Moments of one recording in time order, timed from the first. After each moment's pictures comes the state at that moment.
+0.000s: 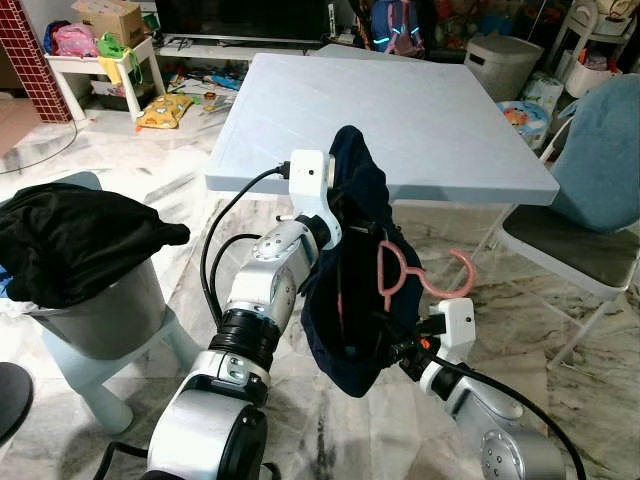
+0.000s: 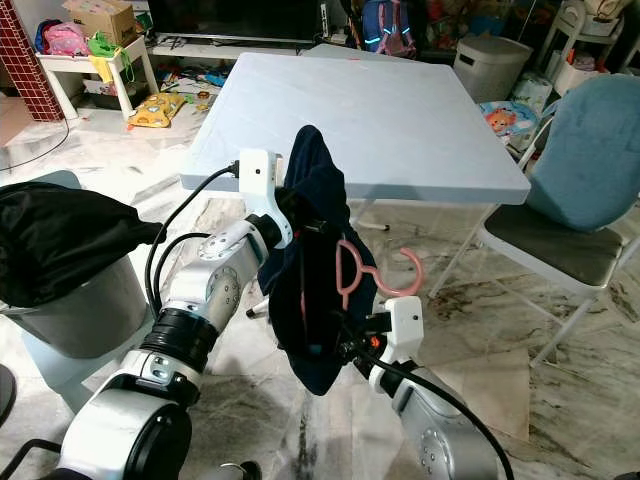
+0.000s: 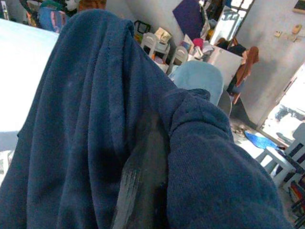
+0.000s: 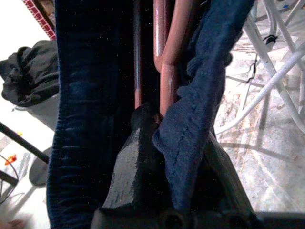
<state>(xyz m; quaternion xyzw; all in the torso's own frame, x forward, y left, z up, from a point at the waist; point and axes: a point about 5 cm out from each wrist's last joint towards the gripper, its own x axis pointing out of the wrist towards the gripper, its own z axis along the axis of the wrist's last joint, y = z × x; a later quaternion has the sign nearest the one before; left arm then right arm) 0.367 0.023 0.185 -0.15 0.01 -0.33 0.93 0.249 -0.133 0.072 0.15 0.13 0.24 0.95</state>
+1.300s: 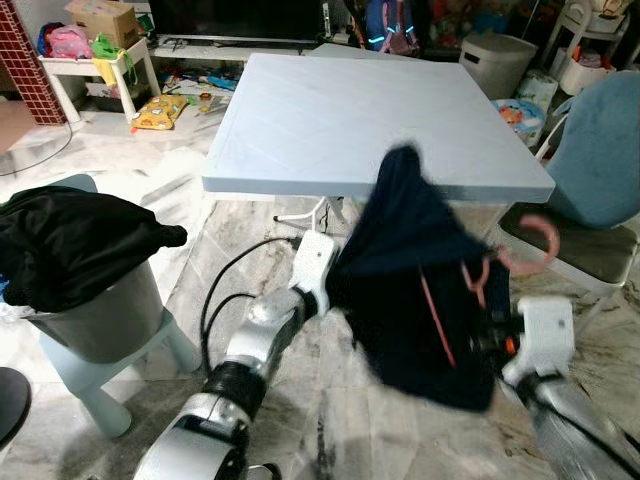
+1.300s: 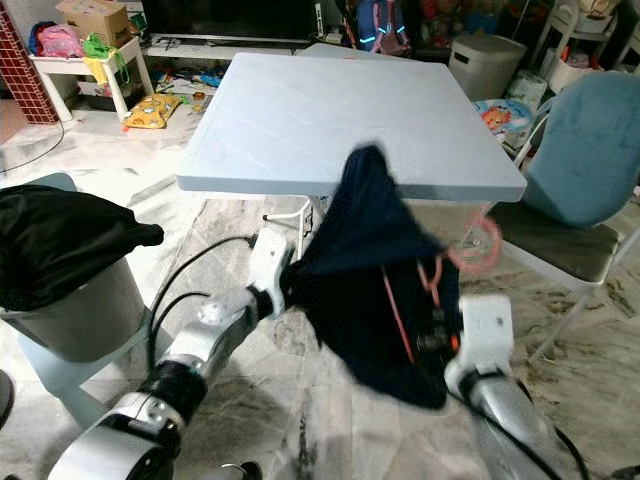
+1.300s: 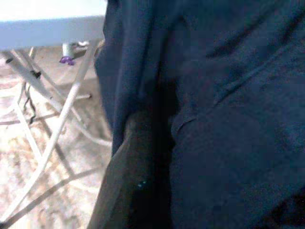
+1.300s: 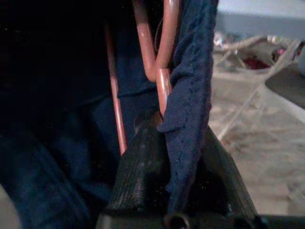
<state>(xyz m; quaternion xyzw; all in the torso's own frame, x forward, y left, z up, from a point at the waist) 0.336 0.046 0.087 -0.01 0.11 -0.35 0.93 0.217 -0.212 0.105 -0.02 0.14 0.04 0.99</state>
